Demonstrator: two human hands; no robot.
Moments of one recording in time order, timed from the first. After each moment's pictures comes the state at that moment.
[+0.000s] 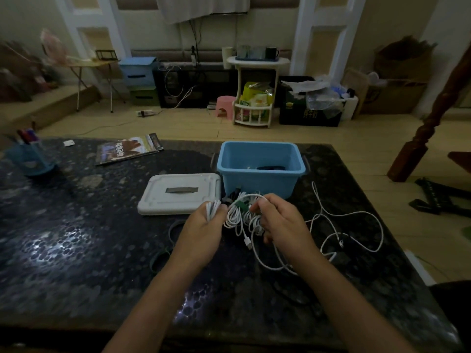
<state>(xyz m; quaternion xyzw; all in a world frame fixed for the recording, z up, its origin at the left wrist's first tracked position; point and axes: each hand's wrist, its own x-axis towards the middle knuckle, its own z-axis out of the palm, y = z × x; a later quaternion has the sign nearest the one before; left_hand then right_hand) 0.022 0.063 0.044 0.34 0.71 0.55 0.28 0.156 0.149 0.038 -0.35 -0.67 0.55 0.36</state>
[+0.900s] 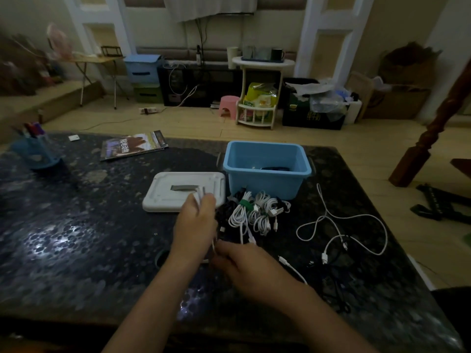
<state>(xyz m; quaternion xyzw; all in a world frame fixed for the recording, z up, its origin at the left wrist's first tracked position) 0.010 0.057 0.049 0.27 0.68 0.64 0.25 0.135 0.099 0.016 -0.21 -0.92 0.31 0.11</state>
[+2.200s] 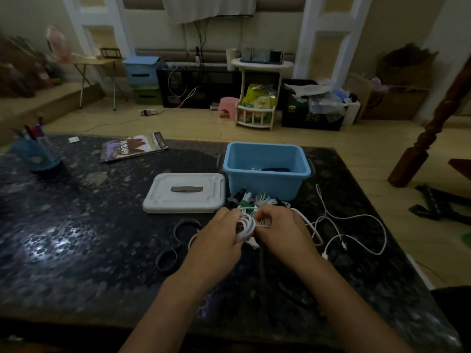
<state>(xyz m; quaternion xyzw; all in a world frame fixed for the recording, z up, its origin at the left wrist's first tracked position) 0.025 0.053 0.035 0.58 0.73 0.33 0.12 0.150 0.148 0.040 -0.44 -0.83 0.26 0.20</state>
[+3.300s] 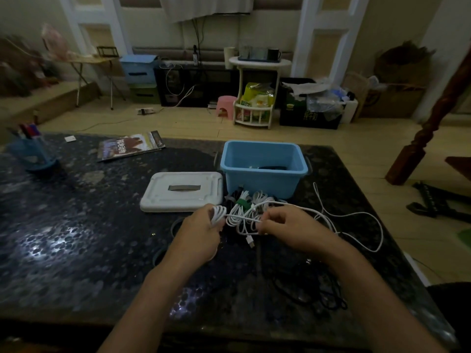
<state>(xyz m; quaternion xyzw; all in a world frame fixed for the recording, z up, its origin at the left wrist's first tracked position) 0.002 0.055 0.041 0.44 0.79 0.37 0.21 0.173 0.174 0.047 -0.35 -0.83 0.41 0.12</state>
